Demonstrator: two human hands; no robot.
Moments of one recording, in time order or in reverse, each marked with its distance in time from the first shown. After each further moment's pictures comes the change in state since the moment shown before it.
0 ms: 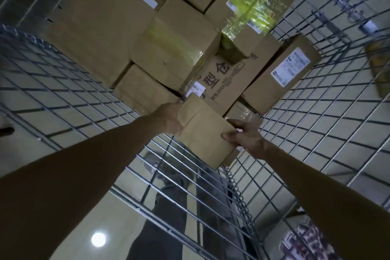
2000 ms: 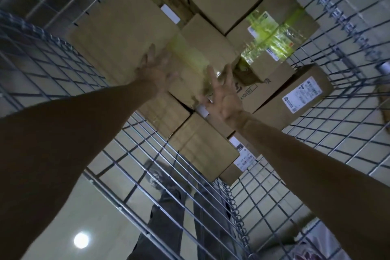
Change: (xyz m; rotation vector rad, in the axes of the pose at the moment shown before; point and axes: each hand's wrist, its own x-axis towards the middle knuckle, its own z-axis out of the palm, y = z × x) left_hand 0.044 -0.021 -0.116 0.243 0.550 -0.076; right_hand 0.051 -0.151 0.076 -1.063 0.272 -0.653
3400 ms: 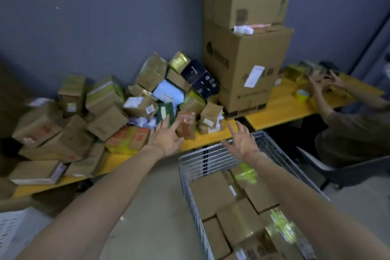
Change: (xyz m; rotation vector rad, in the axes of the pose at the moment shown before) left_hand -0.442 -0.105 -0.468 -0.094 0.543 -0.223; right_hand -0.176 -0.416 -0.427 -0.339 0.182 -0.417
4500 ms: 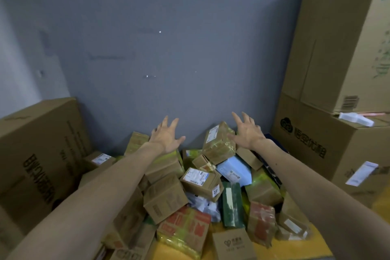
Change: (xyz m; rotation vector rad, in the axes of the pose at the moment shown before) left_hand 0.163 -0.303 -0.225 -0.064 0.309 -0.167; right_hand 0.289 -0.345 -0.135 -0.121 0.296 -0.284
